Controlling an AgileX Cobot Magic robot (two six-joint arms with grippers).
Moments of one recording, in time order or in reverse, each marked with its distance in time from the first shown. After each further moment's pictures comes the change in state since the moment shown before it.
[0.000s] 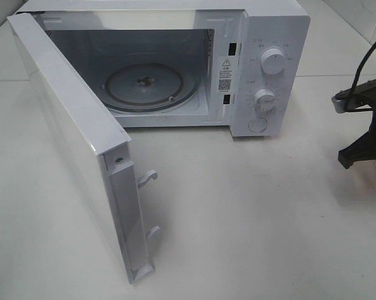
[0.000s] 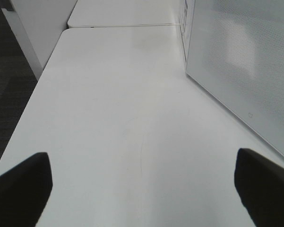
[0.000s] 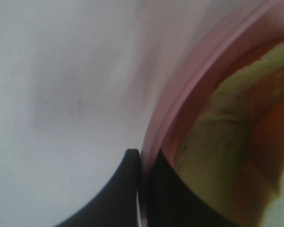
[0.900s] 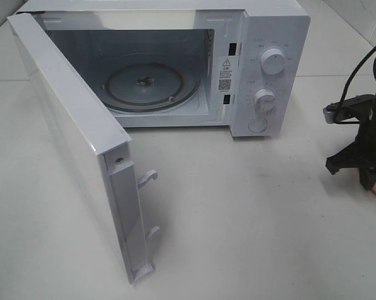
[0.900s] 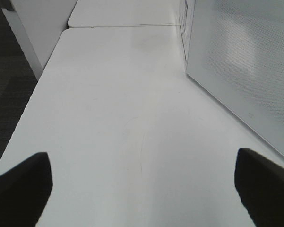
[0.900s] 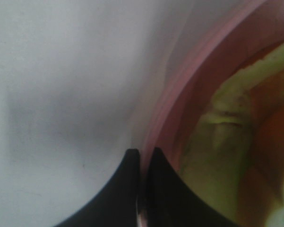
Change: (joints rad) left arm 0.000 0.000 0.000 0.000 0.000 0.000; right arm -0.065 0.160 -0.041 0.085 -0.147 -0.079
